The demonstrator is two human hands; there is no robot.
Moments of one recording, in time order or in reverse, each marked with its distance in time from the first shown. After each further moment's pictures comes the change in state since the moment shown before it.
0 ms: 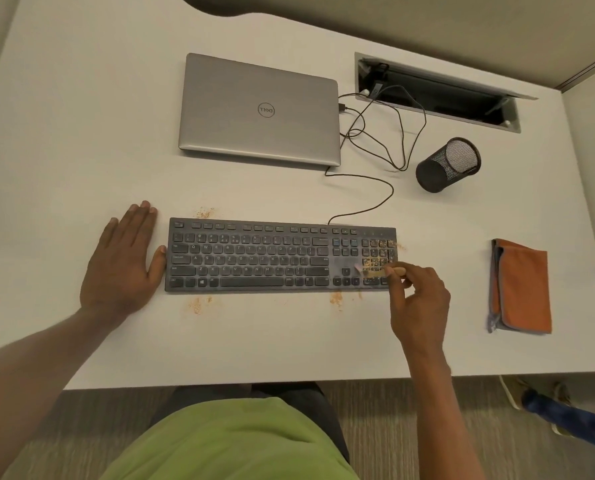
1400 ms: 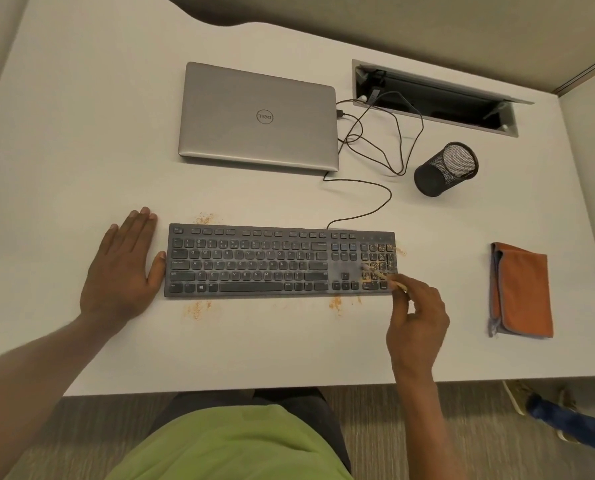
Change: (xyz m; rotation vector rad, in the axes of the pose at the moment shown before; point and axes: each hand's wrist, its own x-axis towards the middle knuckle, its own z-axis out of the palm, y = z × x) left_hand 0.000 -0.001 0.001 -0.002 -0.002 -0.002; right_hand -0.025 -0.004 0.004 0.051 0.140 0.013
